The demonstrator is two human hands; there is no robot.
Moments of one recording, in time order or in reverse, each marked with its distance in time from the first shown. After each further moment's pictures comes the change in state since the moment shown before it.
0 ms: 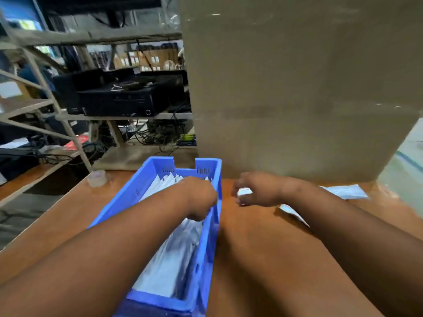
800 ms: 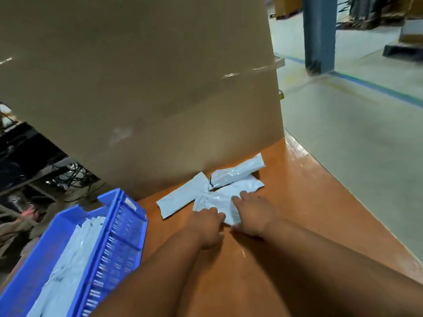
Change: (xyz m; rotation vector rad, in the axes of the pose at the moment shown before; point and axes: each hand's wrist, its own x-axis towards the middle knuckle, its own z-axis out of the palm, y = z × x) left_hand 0.228 0.275 -0.069 -0.241 -0.016 0.036; right_hand -0.191 0.249 0.157 0.065 0.186 0.528
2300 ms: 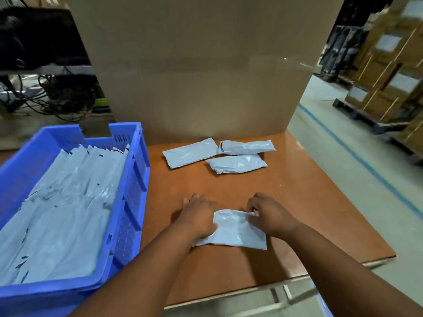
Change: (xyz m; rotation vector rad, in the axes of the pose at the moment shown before) left_hand -0.127 -0.062 0.121 -0.374 0.181 0.001; right_hand -0.109 -0.102 0.029 0.064 0.002 0.050
